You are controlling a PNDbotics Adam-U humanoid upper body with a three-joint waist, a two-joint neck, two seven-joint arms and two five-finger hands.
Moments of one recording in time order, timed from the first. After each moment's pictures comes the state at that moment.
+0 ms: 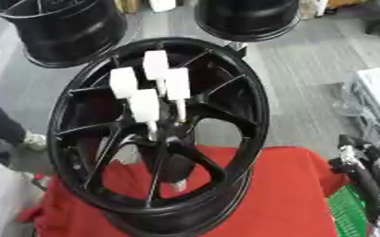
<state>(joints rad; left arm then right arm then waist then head) -0.27 0.39 0.25 -1.98 0.13 -0.16 -0.45 0.02 -0.17 -0.07 -1.75 0.11 0.06 -0.02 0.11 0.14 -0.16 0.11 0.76</state>
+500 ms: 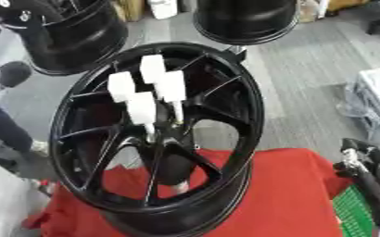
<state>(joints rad) -0.48 0.66 -0.03 -1.83 -0.03 -0.33 -0.62 0.04 -0.18 -0.07 -1.75 0.12 0.06 -0.02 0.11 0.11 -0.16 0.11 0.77</state>
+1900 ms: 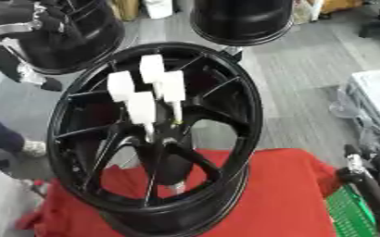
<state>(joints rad) -0.75 0.80 -0.29 -1.34 -0.47 -0.63 -0.49 0.03 -0.18 -0.05 -1.74 0.12 0.06 0.00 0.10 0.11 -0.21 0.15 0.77</state>
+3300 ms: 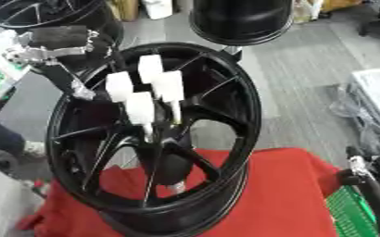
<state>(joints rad) -0.80 0.66 -0.35 -1.23 -0.55 -0.65 -0.47 0.03 -0.18 -0.05 -1.72 0.11 0.06 0.00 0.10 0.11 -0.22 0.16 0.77</state>
